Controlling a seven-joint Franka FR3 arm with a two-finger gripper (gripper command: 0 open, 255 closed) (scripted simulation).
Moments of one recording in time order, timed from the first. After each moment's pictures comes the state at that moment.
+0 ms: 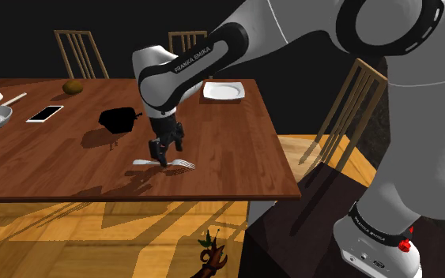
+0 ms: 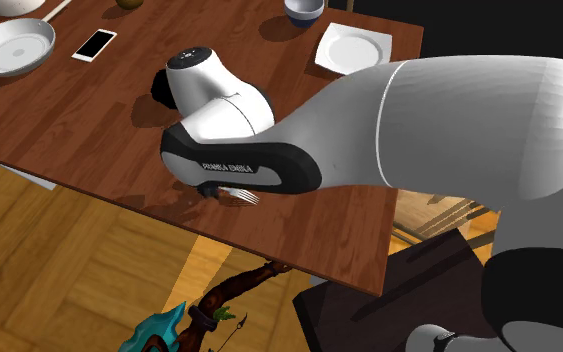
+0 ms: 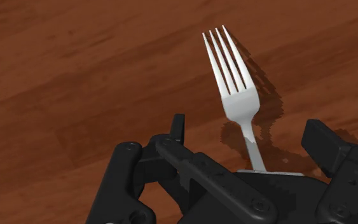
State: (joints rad) arm 0.31 0.44 0.24 -1.73 0.00 2.05 0.02
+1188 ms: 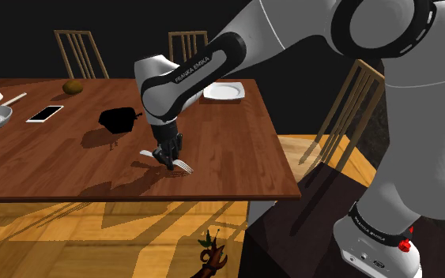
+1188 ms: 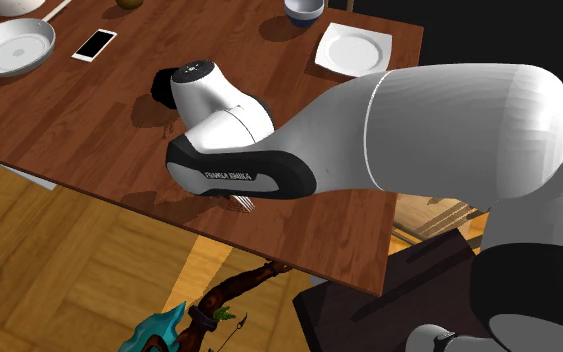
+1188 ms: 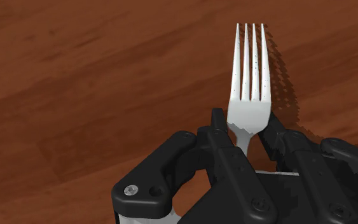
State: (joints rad) arm 0.32 0.47 0.24 -1.76 -0.01 2.10 0.03
